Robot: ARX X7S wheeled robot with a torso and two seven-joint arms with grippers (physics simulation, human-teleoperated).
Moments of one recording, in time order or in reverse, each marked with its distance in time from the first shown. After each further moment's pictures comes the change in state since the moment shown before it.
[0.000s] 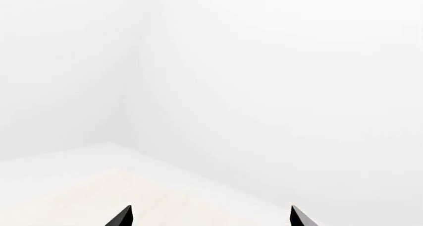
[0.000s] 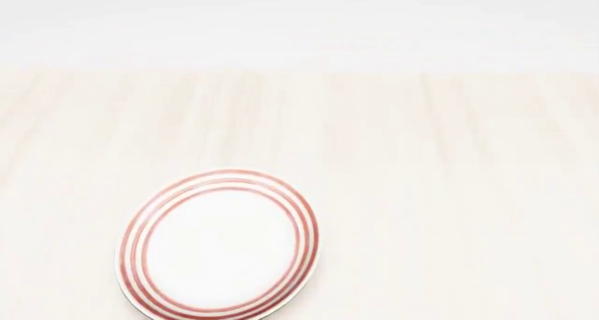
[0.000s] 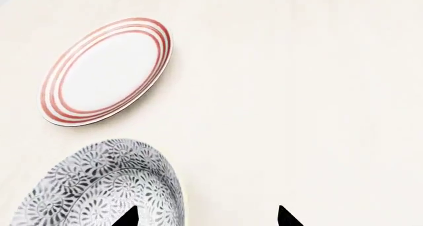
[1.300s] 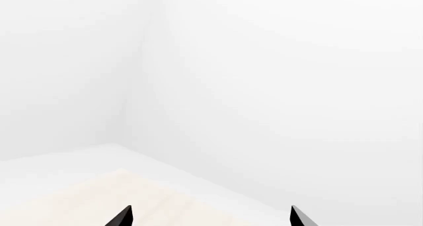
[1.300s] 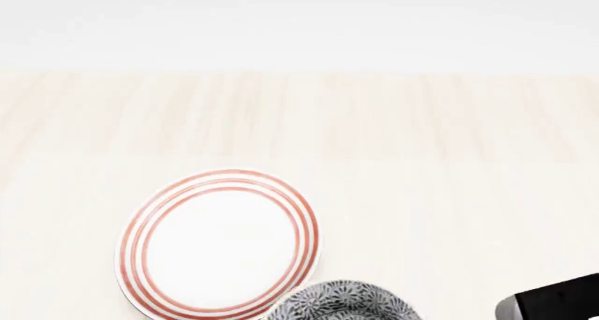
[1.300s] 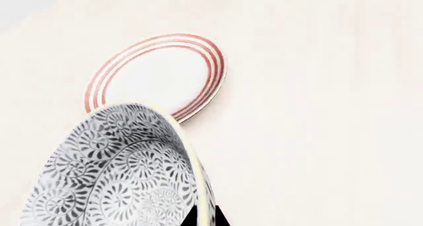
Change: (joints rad) left arm 0.009 -0.030 -0.008 0.008 -0.045 0.011 -0.031; right arm 0.545 -0.181 -0.381 -0.029 -0.143 0.191 0.022
